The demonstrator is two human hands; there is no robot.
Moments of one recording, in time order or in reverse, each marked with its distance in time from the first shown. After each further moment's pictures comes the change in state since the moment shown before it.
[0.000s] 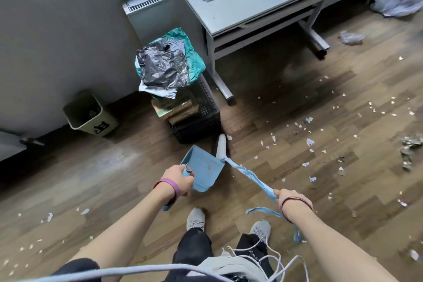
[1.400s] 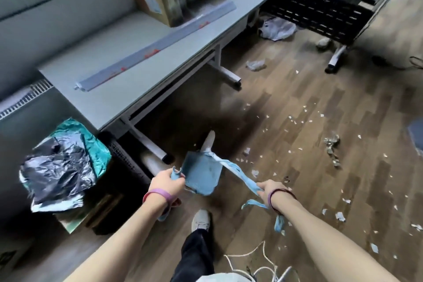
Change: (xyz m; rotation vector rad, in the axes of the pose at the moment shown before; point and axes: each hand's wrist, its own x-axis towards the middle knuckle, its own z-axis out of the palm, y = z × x) left_hand 0.100 0.345 0.102 0.162 0.053 0.271; right_hand 0.127 0.178 -0.217 0.569 0.107 0.110
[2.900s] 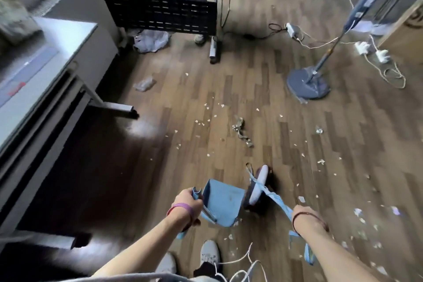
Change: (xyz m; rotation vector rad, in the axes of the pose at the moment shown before) left_hand -0.063 0.244 0.380 0.381 -0.473 0.204; right_hand -0.032 0.394 -0.102 0.241 -0.028 0.727
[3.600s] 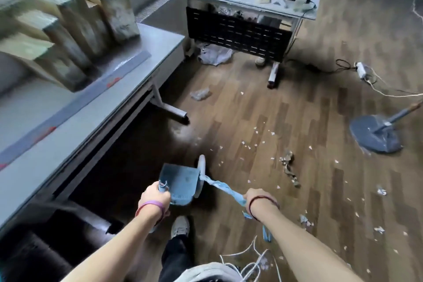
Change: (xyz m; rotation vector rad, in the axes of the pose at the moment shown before) left_hand 0.058 -0.096 -0.245 -0.222 0.443 -0.192; right_hand -0.085 -0.314 -0.050 -0.285 0.081 -0.554
